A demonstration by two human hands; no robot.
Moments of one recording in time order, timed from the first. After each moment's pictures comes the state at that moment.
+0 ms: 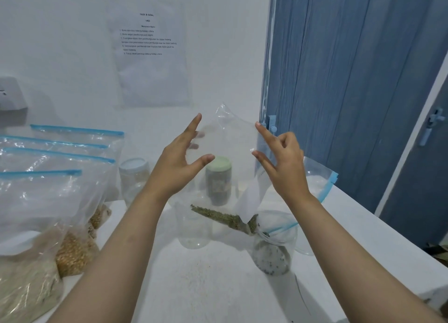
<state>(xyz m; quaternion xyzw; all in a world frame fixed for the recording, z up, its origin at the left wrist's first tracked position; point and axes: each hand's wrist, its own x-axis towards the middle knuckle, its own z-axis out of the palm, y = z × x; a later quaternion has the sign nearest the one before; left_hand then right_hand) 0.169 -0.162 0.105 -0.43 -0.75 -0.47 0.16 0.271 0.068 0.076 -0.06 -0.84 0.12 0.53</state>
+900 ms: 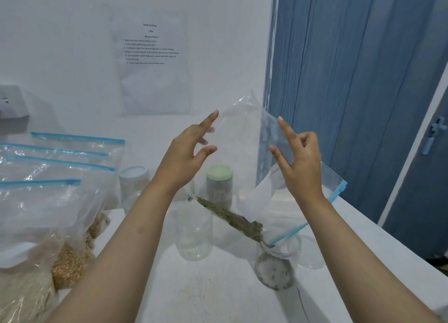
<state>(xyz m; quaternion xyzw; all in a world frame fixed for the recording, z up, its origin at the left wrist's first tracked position) 0.152 -0.142 0.129 -0.47 -0.74 -0.42 0.22 0.271 0.092 0.092 -0.10 -0.80 0.14 0.57</state>
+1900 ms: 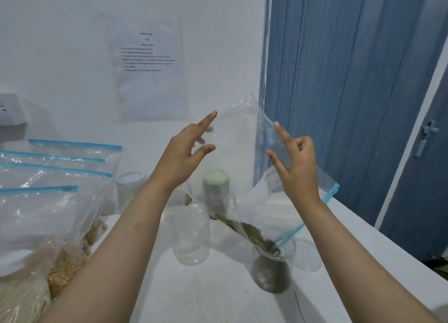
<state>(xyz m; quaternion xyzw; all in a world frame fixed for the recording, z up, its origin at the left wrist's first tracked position) 0.155 -0.139 0.143 -0.49 -0.73 -0.43 0.21 0.276 0.094 0.094 -0.09 -0.80 0.15 0.57</state>
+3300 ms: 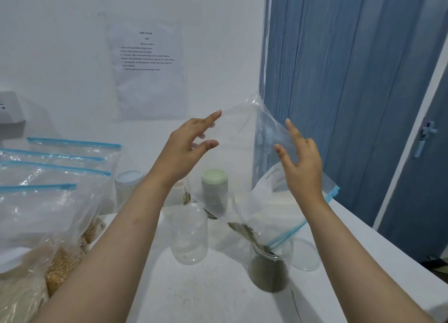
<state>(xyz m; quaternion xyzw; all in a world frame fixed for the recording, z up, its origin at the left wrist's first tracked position) 0.159 -0.136 0.152 -0.50 -0.72 -0.45 0.20 0.288 0.094 0.099 -0.11 -0.79 0.24 0.56</state>
